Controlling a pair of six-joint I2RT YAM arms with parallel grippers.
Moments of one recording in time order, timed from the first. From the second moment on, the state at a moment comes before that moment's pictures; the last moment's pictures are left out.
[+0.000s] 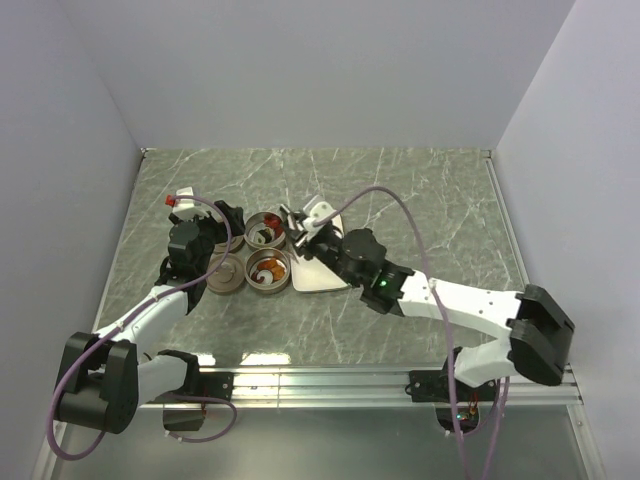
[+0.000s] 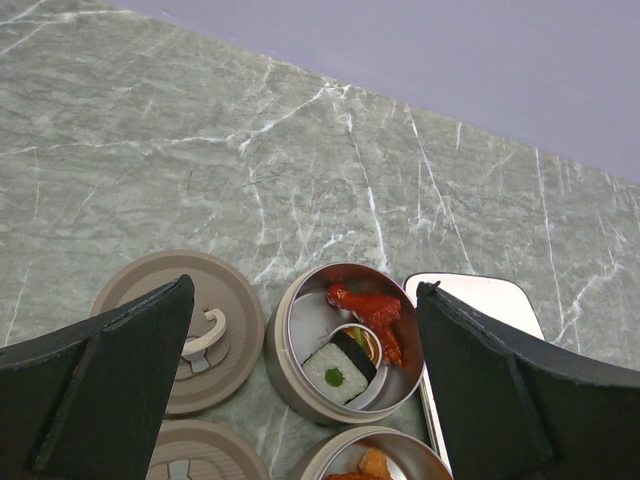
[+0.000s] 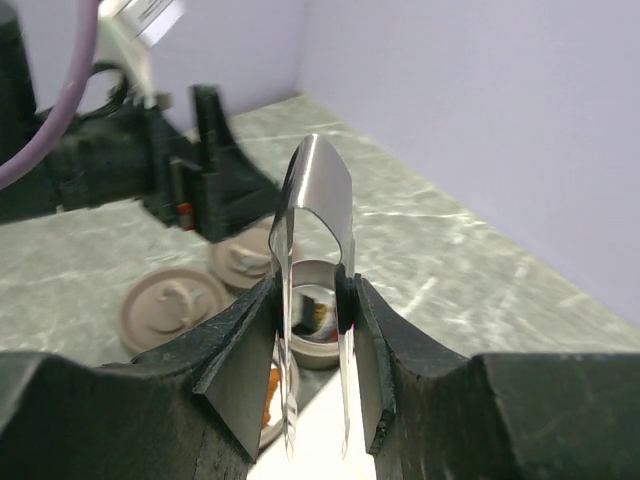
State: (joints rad) left arm -0.20 1.13 0.46 0.56 -0.13 -0.41; right arm 1.03 1.39 0.91 0.54 0.20 -0.18
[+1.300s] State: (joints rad) left arm -0.17 1.12 0.46 0.56 -0.11 -0.42; right arm 0.69 1.05 0.77 -0.18 0.51 0.28
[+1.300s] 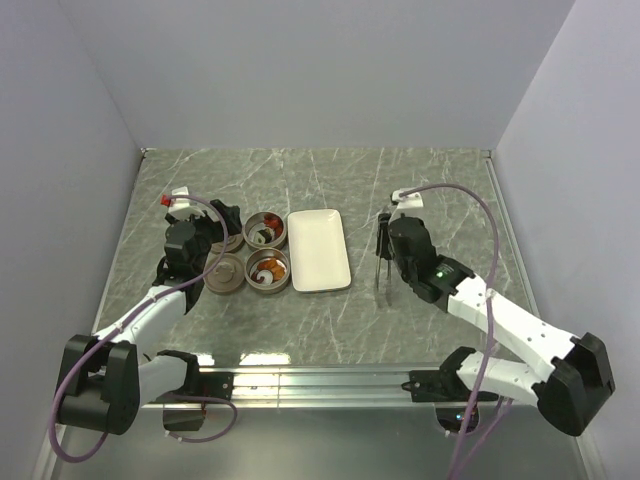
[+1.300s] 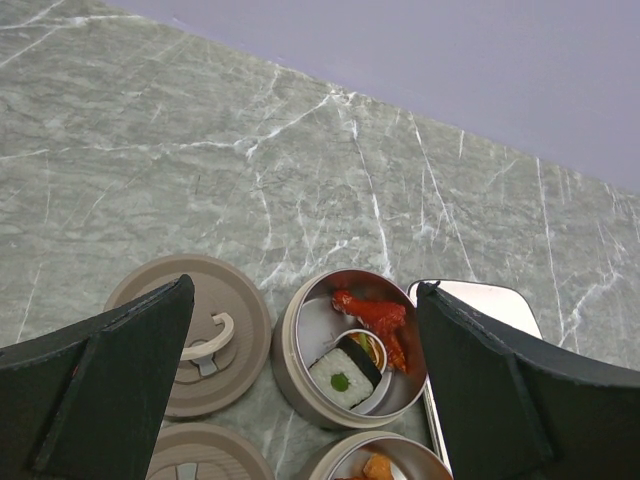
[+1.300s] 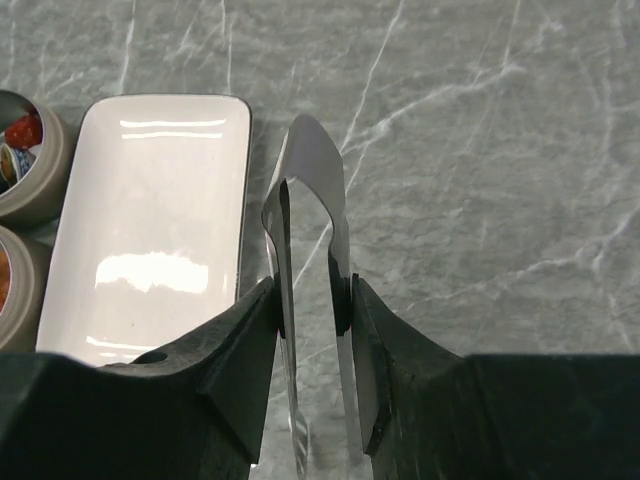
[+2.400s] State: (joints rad) left arm -0.16 1.17 0.46 0.56 -0.09 -0.43; right arm 0.35 1.96 1.36 -0.23 0.14 0.26
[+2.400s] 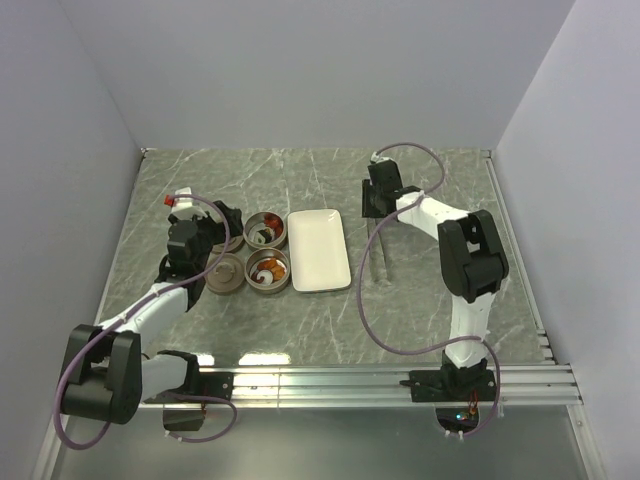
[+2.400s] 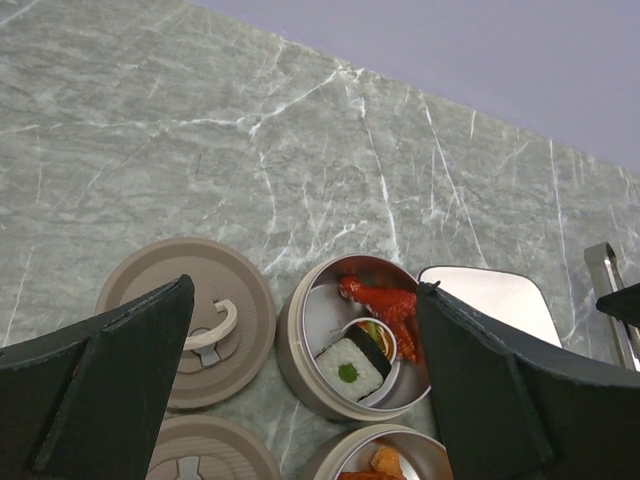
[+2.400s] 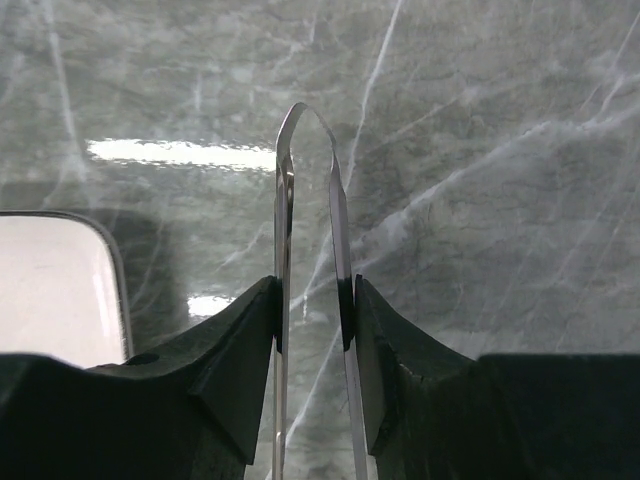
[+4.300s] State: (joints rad) left arm -0.17 1.15 0.46 0.54 -0.09 -0.30; right arm 0.36 1.50 1.04 0.19 -0.01 0.26
